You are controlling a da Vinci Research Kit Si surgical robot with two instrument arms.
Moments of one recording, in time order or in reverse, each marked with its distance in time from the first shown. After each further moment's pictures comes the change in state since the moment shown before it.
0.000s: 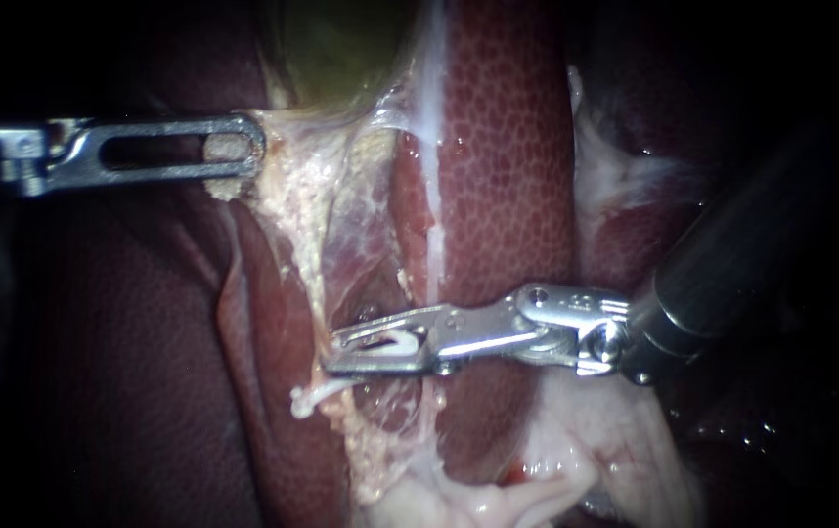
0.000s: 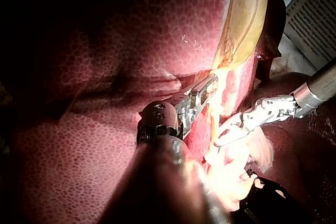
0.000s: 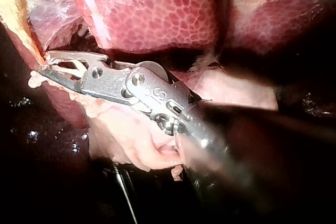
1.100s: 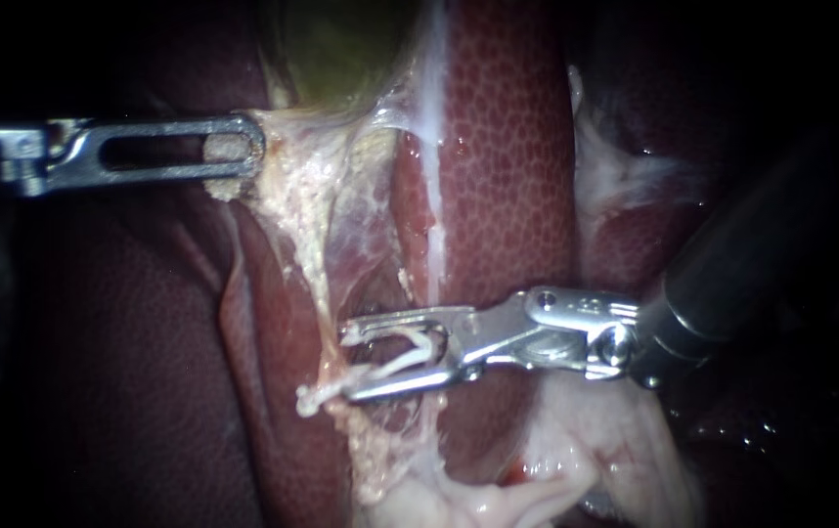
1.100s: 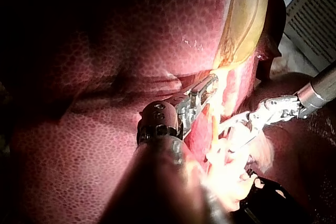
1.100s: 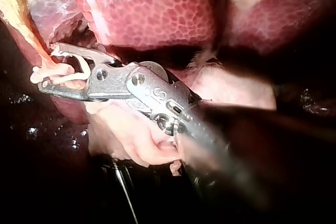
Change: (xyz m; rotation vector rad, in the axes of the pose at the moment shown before) right arm 0.000 -0.001 -0.001 0.010 -0.006 0.008; left arm 0.000 0.000 0.000 -0.001 0.000 0.000
